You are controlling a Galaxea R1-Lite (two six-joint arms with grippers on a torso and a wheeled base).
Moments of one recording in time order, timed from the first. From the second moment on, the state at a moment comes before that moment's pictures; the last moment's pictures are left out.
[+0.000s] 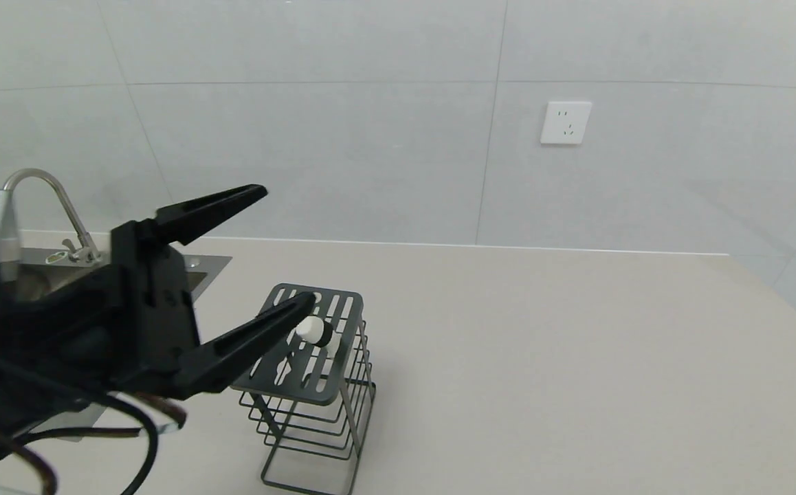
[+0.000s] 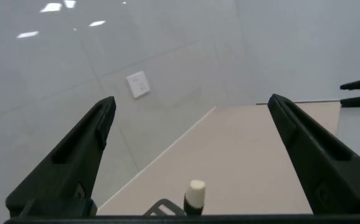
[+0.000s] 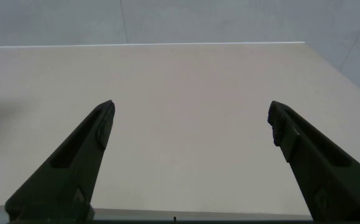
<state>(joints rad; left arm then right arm) -0.47 1.42 -0.29 -1.56 -0.64 0.10 0.00 0.00 0.00 0.01 -0.02 0.02</state>
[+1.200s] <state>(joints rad) -0.02 0.13 0.00 -0.22 -0.48 0.07 0.00 0.00 0.00 0.01 -0.02 0.02</state>
